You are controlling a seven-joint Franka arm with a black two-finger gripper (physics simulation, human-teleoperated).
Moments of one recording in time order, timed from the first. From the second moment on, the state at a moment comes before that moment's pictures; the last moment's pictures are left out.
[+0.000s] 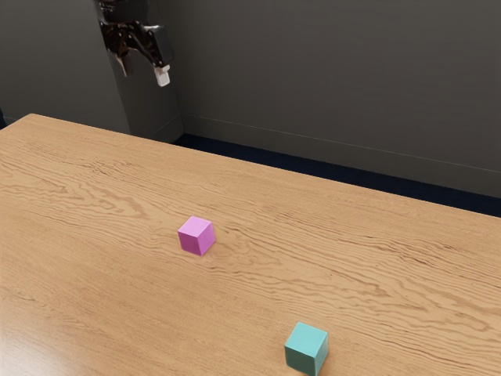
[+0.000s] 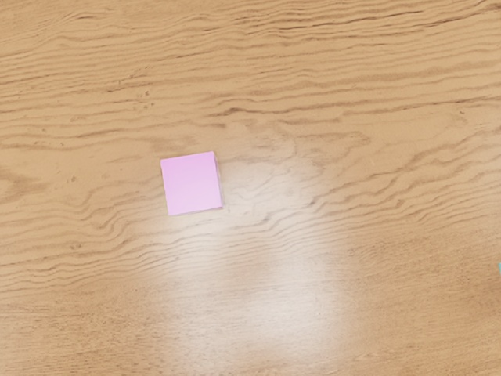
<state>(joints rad) -0.02 0.15 -0.03 -1.14 0.00 1.34 0.11</state>
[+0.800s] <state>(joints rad) -0.01 -0.04 -0.38 -2.06 -0.11 1.95 -0.02</state>
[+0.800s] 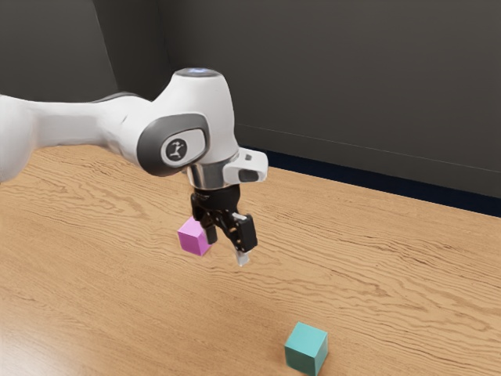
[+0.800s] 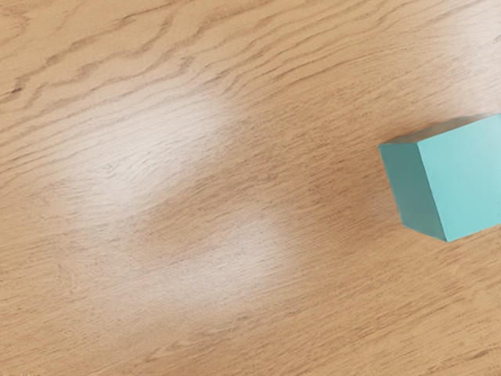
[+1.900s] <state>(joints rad) -0.33 0.27 -0.29 -1.98 -0.02 2.16 -0.45</state>
